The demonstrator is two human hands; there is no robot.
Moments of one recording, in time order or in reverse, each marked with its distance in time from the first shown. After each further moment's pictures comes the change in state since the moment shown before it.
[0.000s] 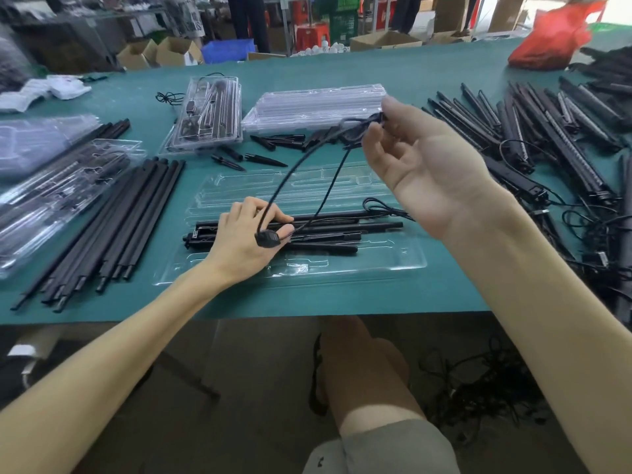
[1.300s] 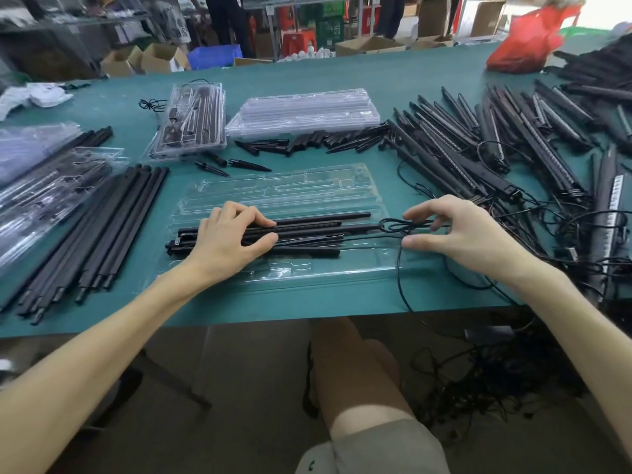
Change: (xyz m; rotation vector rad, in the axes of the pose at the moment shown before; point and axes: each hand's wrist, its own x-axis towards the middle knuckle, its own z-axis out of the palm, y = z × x) left_hand 0.009 -0.002 -0.003 -0.011 -0.102 -0.075; right_hand -0.011 -0.031 -0.139 -1.764 -0.071 -0.205
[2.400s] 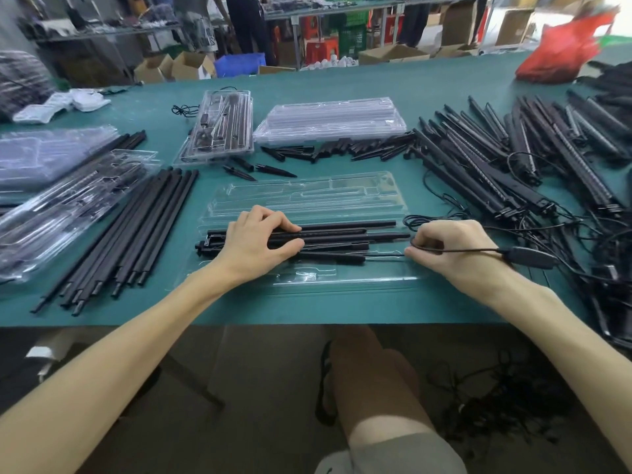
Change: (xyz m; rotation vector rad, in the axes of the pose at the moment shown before) left_hand -0.005 0.004 -0.006 -0.050 -0.017 -0.033; right_hand 0.008 -0.017 0.039 -0.101 0.125 -0.226
